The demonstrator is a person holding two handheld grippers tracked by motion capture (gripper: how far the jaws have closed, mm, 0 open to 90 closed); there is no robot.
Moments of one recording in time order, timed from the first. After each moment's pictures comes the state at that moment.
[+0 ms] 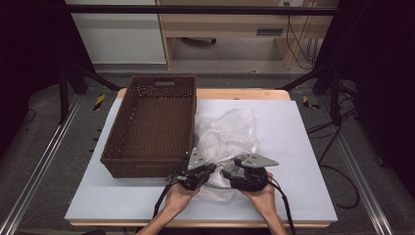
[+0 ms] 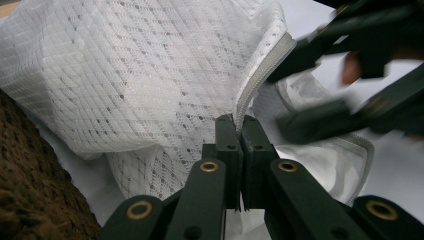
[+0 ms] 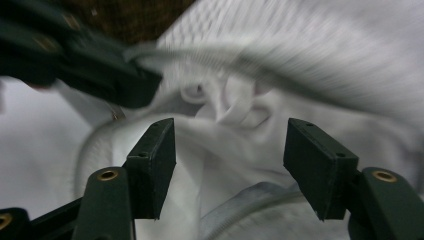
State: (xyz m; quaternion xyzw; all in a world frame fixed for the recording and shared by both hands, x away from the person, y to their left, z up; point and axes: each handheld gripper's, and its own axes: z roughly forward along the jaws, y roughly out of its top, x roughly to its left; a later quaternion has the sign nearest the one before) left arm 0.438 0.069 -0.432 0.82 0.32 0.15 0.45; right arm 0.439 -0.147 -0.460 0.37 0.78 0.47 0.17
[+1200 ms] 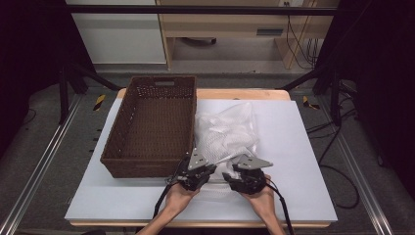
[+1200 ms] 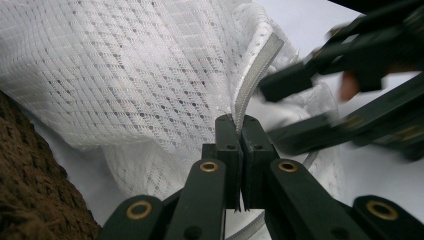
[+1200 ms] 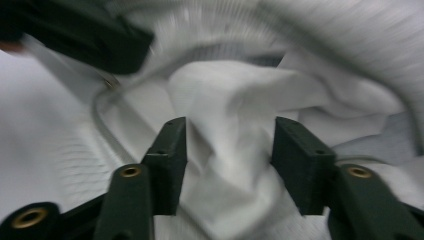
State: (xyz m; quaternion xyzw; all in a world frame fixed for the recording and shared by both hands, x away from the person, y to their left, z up) left arm 0.440 0.069 -0.436 0.82 0.32 0.14 0.44; right arm 0.439 -0.142 -0.470 0.38 0.80 0.43 0.17
